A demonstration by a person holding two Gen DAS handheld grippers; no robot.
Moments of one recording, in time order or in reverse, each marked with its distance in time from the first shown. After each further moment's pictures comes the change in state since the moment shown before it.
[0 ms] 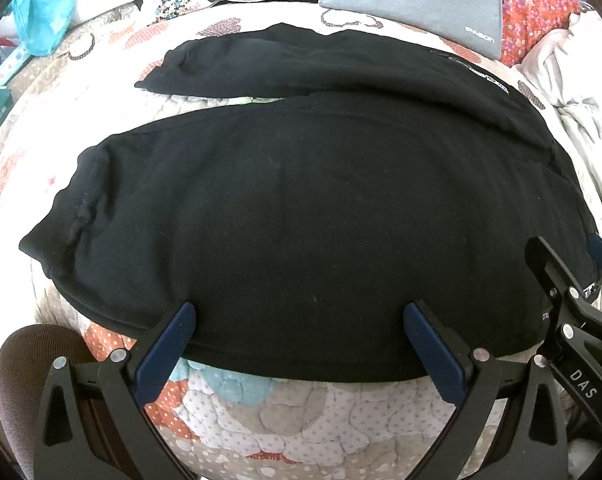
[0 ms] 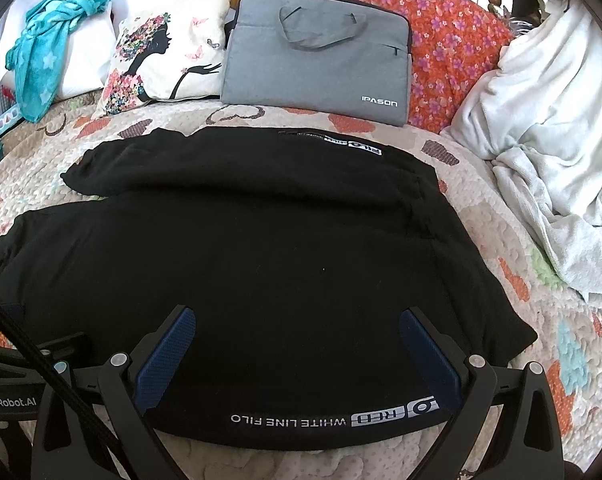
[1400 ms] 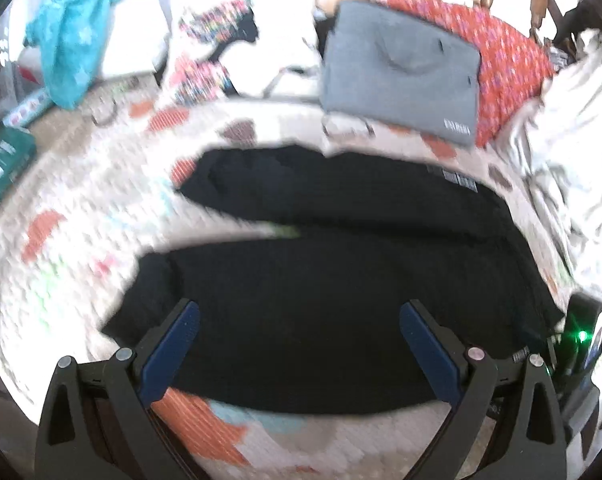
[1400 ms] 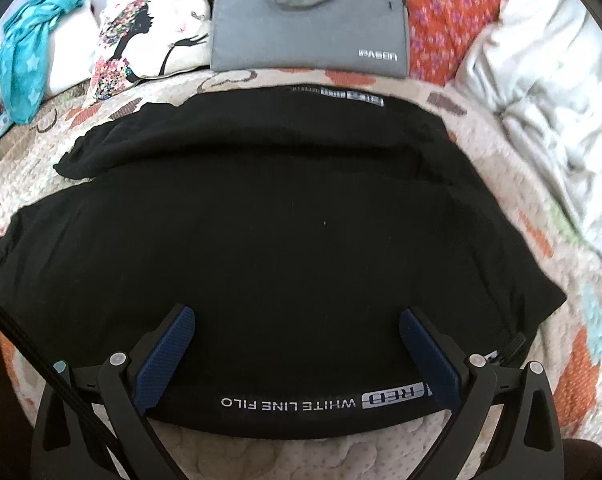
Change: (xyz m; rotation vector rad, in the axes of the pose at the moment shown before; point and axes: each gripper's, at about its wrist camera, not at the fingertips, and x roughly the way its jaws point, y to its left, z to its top) left arm -0.087 0.034 0.039 -0.025 -0.298 -0.046; right arm 0.023 -0.013 -0.009 0.096 0.155 0.078
